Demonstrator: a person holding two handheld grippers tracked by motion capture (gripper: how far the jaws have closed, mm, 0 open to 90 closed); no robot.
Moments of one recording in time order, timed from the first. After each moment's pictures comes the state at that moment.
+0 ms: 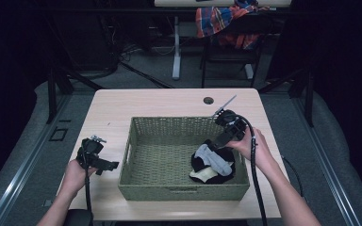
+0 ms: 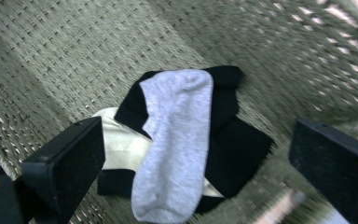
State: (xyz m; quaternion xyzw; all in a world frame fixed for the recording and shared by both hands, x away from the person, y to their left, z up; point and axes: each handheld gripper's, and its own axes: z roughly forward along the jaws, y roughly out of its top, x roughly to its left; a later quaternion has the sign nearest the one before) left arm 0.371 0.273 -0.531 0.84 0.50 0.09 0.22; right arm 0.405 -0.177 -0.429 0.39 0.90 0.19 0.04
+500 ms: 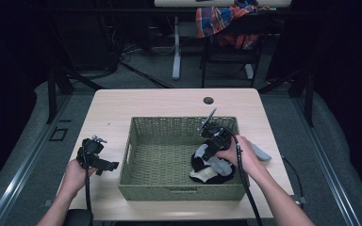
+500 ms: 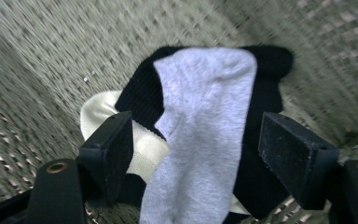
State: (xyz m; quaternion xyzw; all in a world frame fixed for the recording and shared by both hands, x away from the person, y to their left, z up) left arm 0.371 0.272 -0.531 0.84 0.49 0.09 0.21; right arm 0.405 -0.143 -0.473 0.36 0.93 0.11 0.02
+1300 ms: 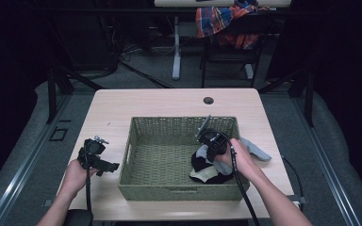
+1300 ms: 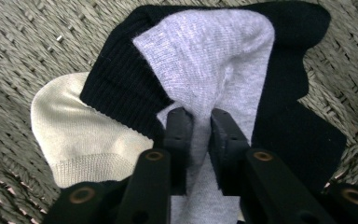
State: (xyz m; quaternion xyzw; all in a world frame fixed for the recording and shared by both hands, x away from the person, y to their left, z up) left arm 0.370 0.267 -0.531 0.85 0.48 0.10 0.19; right arm 0.410 -0.136 -0.507 0.38 0.92 0.06 0.02
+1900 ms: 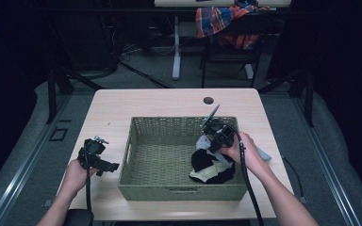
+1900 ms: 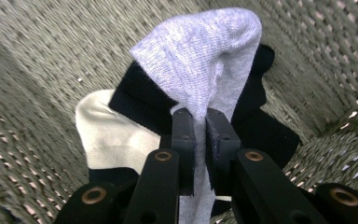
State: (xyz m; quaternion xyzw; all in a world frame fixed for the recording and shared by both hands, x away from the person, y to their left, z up) left arm 0.371 0.267 -0.531 0.85 0.49 0.10 0.19; right arm 0.405 -0.149 -0.458 0.37 0.92 0.12 0.03
